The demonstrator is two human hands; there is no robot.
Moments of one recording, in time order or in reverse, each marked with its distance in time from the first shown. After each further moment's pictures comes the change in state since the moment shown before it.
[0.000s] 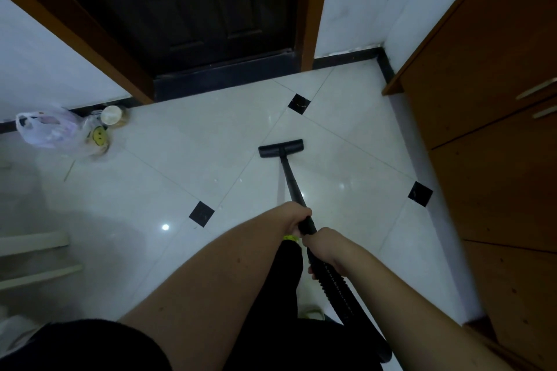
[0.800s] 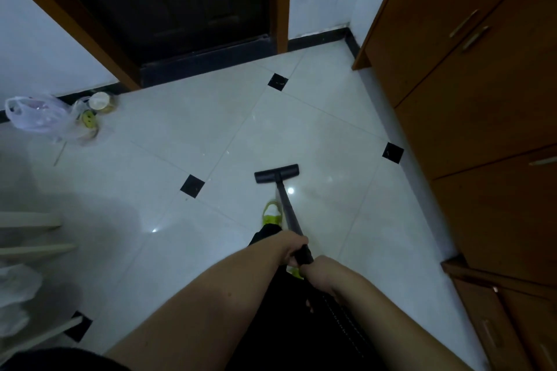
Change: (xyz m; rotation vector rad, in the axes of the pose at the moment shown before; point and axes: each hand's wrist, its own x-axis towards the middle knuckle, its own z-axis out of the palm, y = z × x) left_hand -0.082 -0.249 0.101 0.178 -0.028 -0.084; right_hand -0.096 0.239 0.100 -0.089 -0.002 0.018
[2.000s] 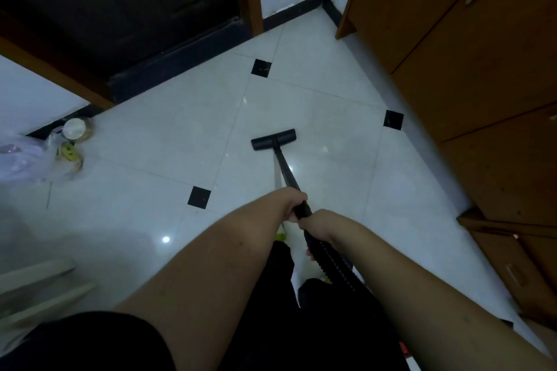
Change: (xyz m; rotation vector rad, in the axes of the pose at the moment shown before) left_hand 0.019 0.100 -0.116 0.199 -0.016 0.044; right_hand 0.044 -0.140 -0.001 0.288 -0.005 0.092
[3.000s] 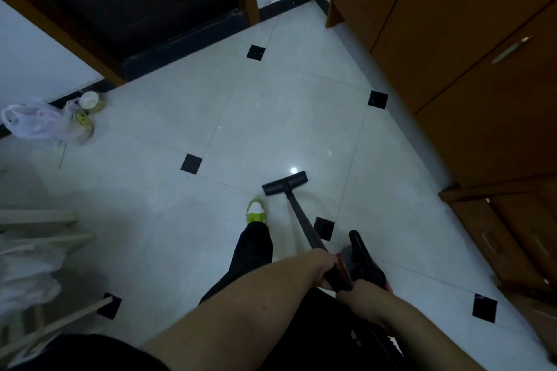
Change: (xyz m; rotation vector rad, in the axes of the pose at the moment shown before) left_hand -0.083 -0.221 0.306 -0.024 -0.106 -0.087; right_hand -0.044 0.393 -0.022 -0.259 -0.039 -0.045
